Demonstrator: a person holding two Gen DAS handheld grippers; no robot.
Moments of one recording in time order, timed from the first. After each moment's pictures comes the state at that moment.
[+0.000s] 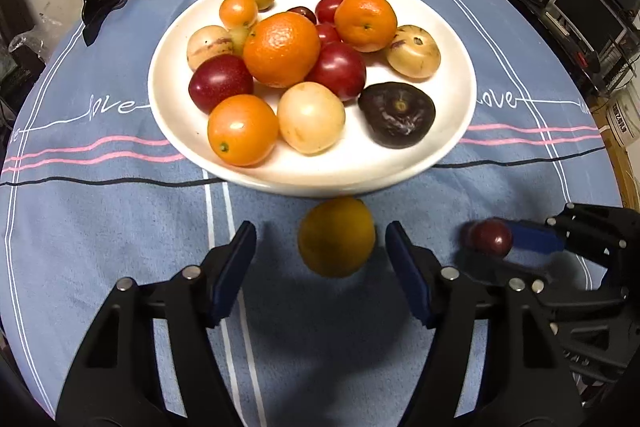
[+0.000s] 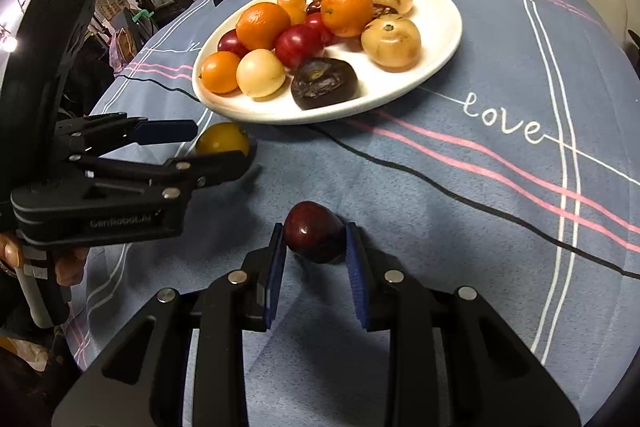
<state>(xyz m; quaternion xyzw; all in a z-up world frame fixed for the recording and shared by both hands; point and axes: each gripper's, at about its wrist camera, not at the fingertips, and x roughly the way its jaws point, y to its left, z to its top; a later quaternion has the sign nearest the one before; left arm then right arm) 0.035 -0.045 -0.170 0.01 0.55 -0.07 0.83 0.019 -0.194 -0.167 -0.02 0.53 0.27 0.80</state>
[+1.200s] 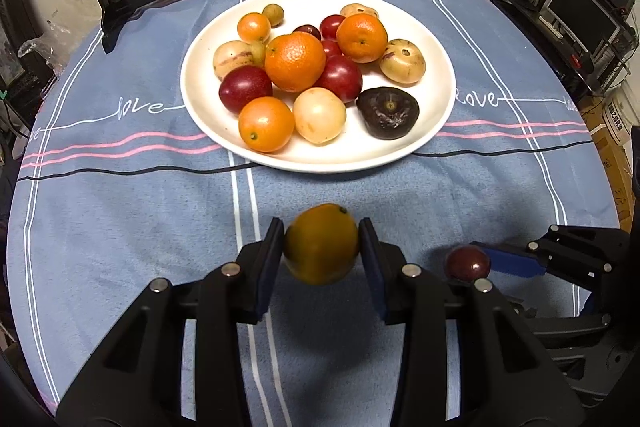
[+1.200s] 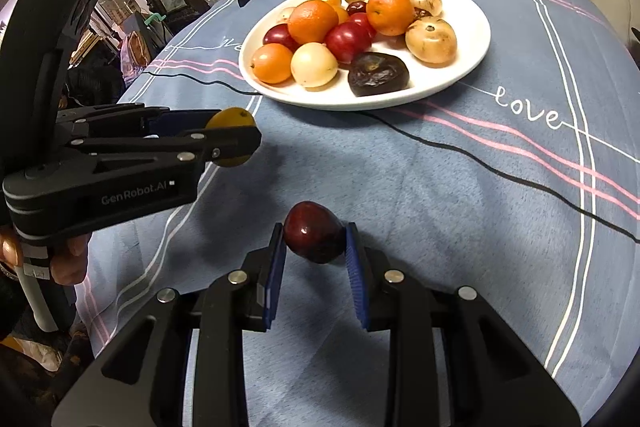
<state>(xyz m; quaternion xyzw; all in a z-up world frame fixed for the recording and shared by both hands) 0.002 -0.034 -0.140 0.02 0.53 -0.07 0.85 -0.014 -0.174 -0.154 -0.01 0.52 0.29 0.80</state>
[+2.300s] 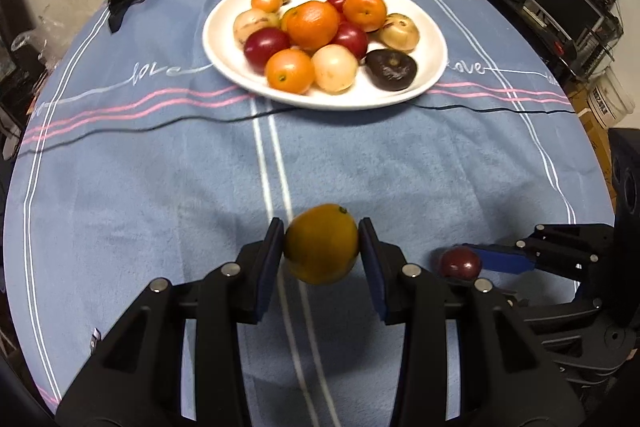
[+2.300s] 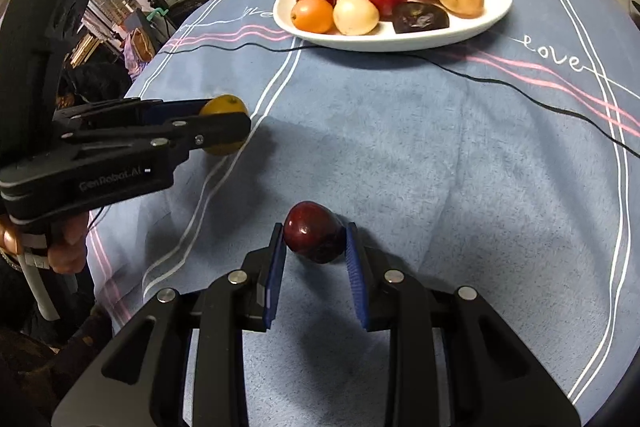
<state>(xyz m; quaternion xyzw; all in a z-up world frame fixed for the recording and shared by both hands) -0.037 -0.005 -0.143 0.02 0.53 -0.10 0.84 -0.048 -0.150 -0.167 0.02 0.55 0.29 0.78</state>
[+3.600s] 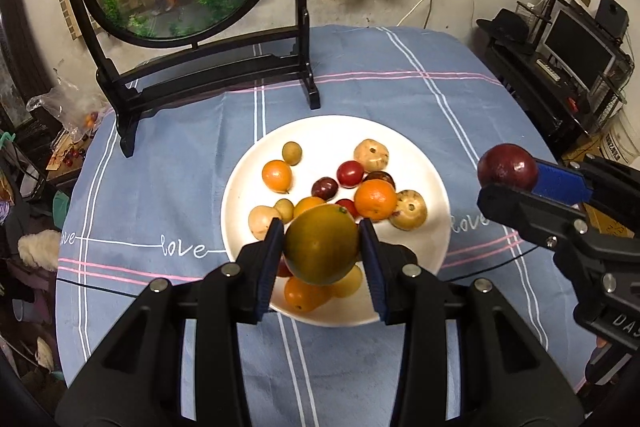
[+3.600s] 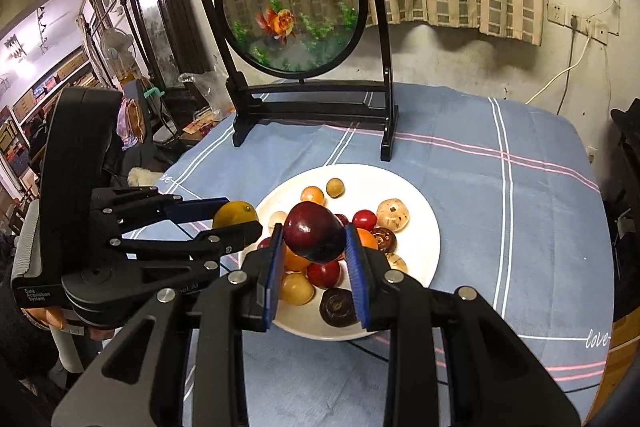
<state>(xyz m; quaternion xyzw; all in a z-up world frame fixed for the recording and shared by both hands) 0.085 -0.025 -0.041 0.03 0.47 -0.07 0.88 0.080 -0.171 -0.015 -0.01 0.39 0.27 0.88</state>
